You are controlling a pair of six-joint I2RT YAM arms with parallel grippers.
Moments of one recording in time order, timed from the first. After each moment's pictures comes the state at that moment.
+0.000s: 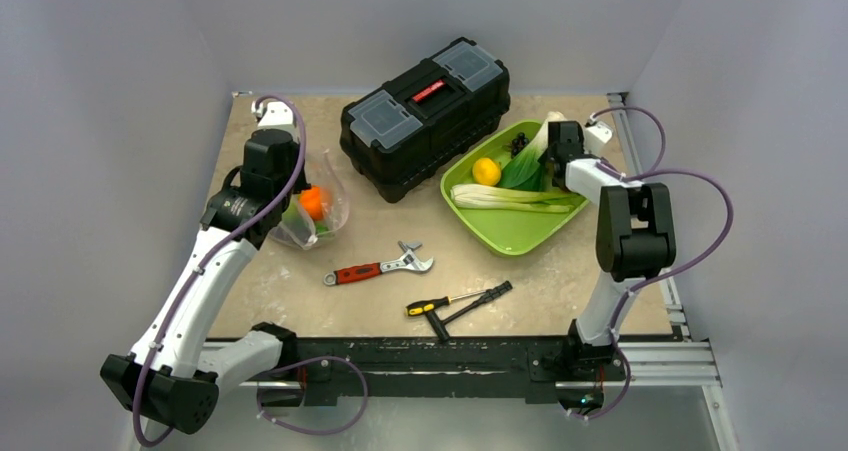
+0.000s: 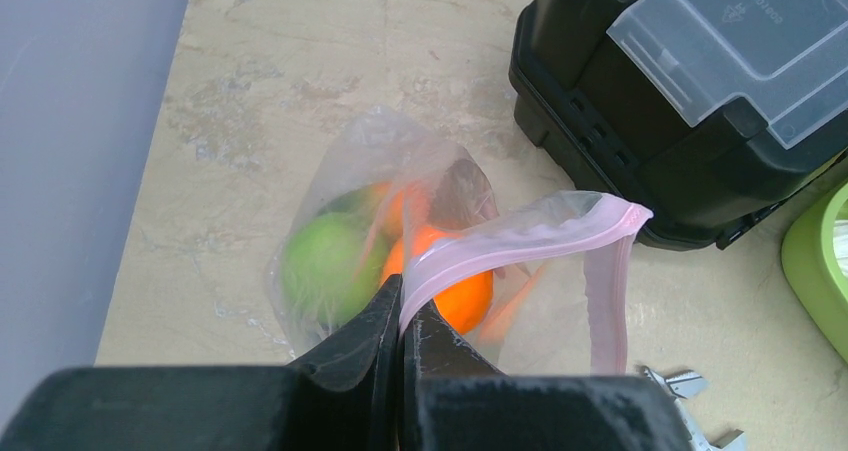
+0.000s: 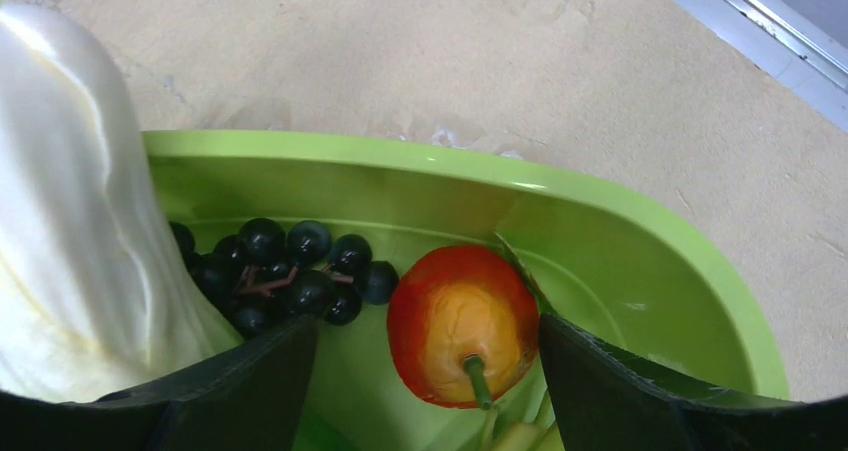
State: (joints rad) left arm -0.31 1.05 1.16 -0.65 -0.41 -0.21; right arm 0.07 1.85 1.18 -0.15 0.59 0.68
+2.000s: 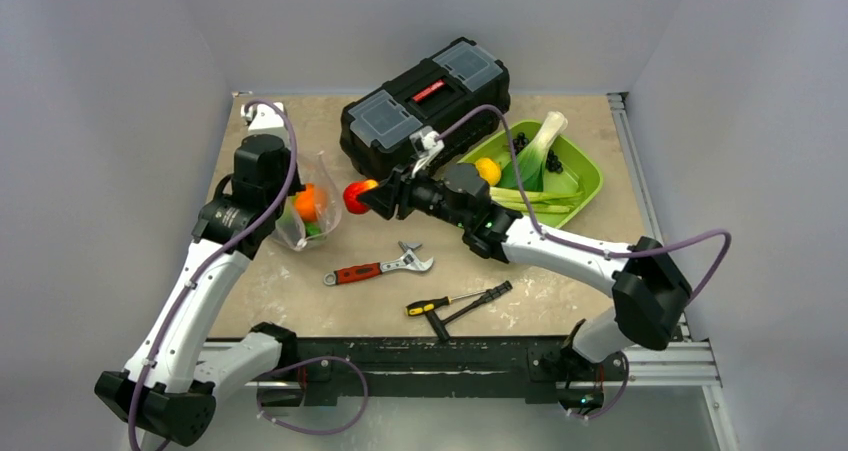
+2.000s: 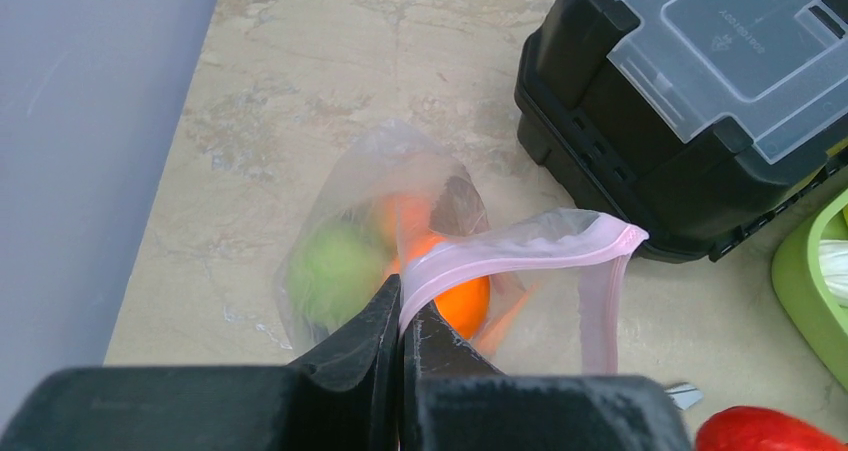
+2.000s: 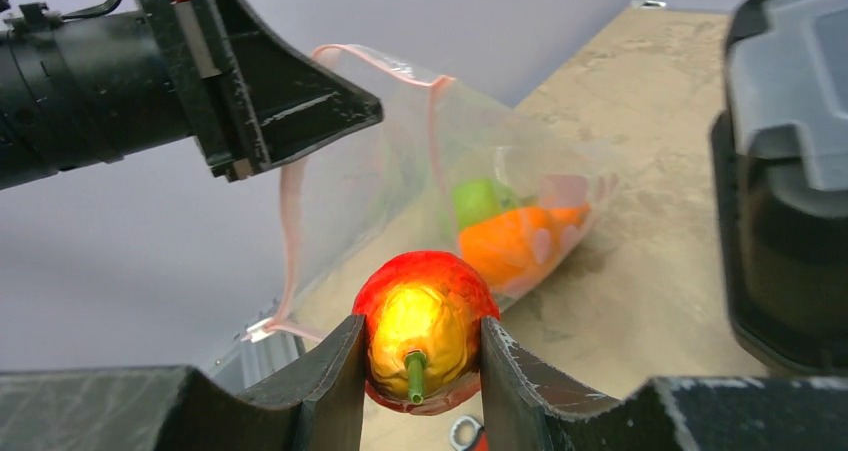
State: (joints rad) left arm -0.31 1.01 1.16 -0.64 -0.43 -0.21; right arm 0.89 1.48 1.02 0.44 -0.17 0.54
